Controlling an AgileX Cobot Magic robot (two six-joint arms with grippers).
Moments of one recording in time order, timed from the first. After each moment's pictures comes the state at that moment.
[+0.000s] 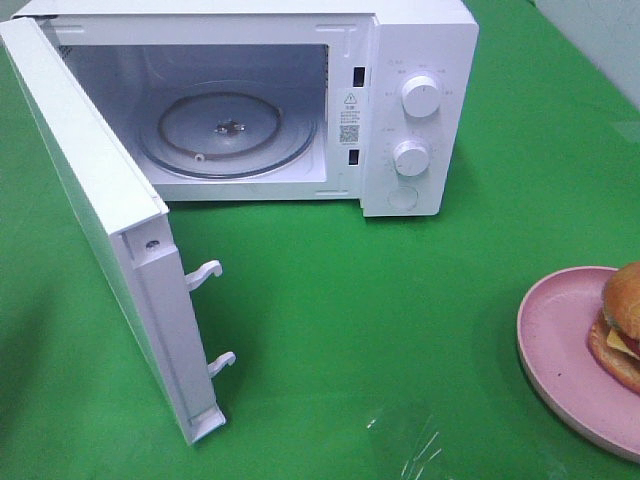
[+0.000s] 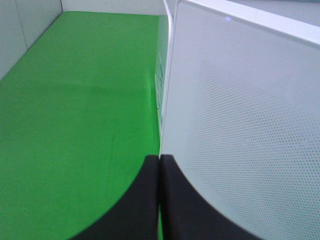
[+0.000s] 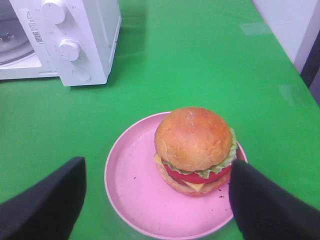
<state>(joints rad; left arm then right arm) 0.03 1.14 -0.22 0.26 -0.59 -0.23 0.05 0.00 -0.49 -0.05 0.97 0.13</state>
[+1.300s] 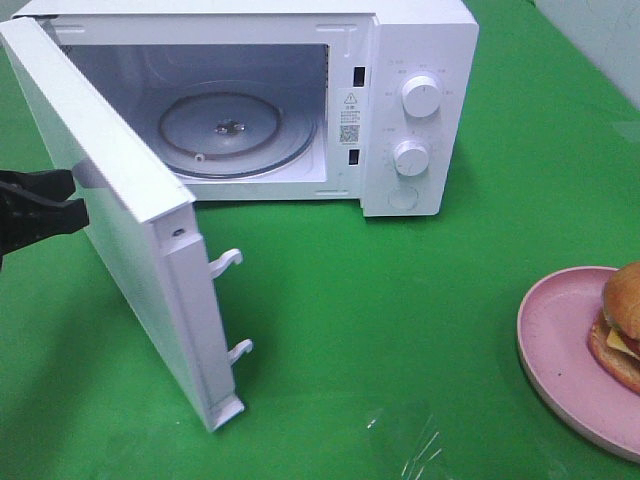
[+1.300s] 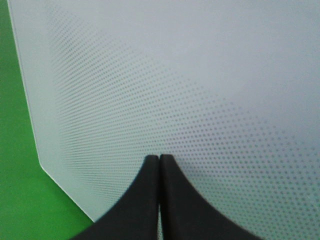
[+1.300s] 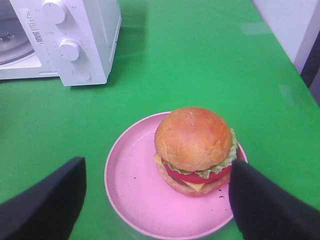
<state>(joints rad) -0.28 1.52 -0.34 0.14 -0.76 -0.23 0.05 0.00 -0.49 -0.05 0.97 0.13</state>
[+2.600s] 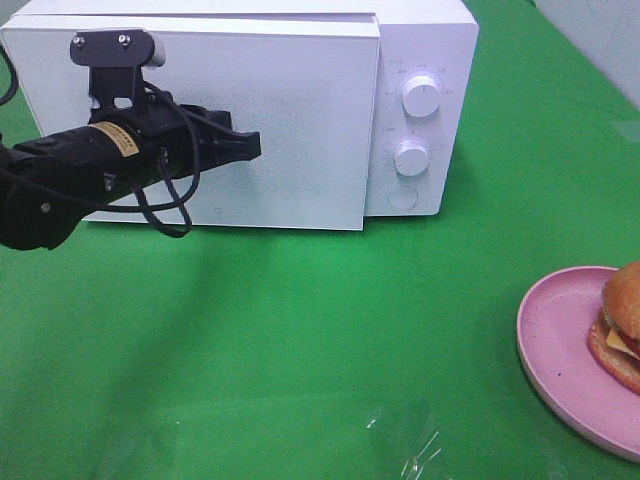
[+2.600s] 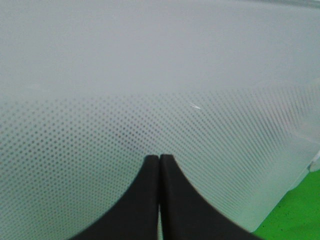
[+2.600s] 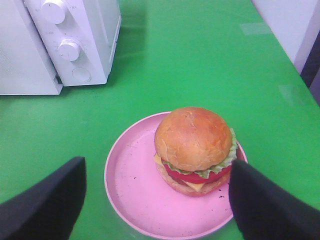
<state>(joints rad) -0.55 1.86 -0.84 -0.07 -0.65 -0.11 0.05 0.00 -0.49 -0.05 0.97 0.13</state>
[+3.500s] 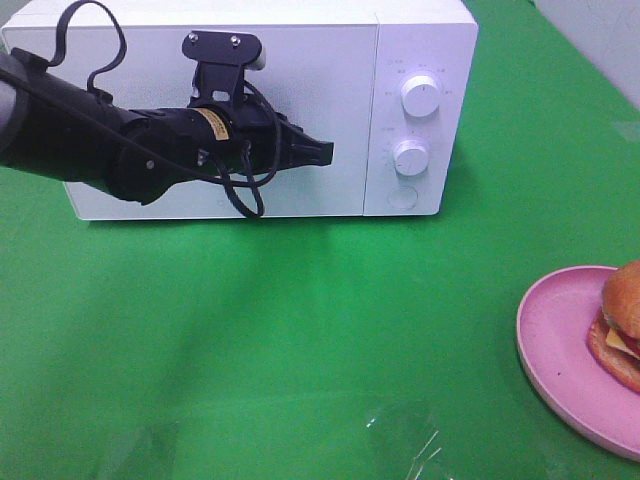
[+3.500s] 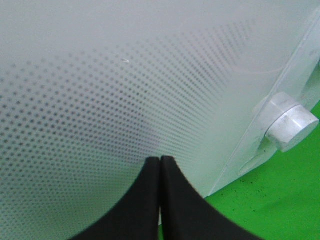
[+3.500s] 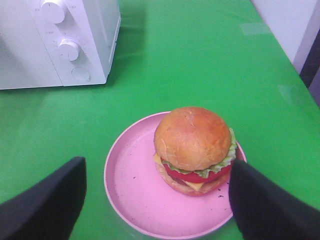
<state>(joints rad) -0.60 2.02 -1.14 0.00 -0.37 -0.11 0.05 0.00 -0.49 -0.05 0.97 0.13</state>
